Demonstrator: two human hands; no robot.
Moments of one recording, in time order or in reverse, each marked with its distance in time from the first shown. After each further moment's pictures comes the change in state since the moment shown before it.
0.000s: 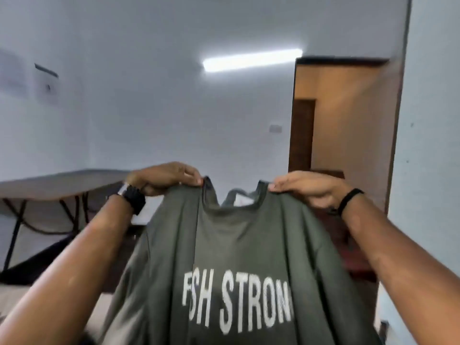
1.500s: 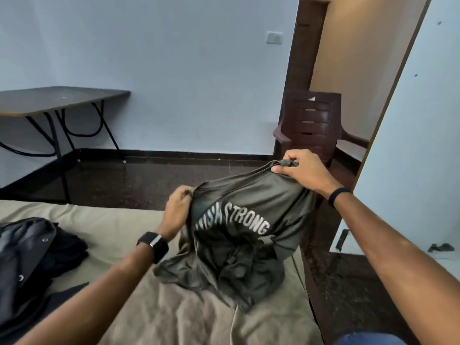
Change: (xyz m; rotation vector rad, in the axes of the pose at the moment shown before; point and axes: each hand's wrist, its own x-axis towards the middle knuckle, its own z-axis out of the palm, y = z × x) left_hand -0.026 -0.202 0.236 -0.167 0.642 -0.221; right_hand -0.028 0.177 0.013 -0.539 0.450 -0.096
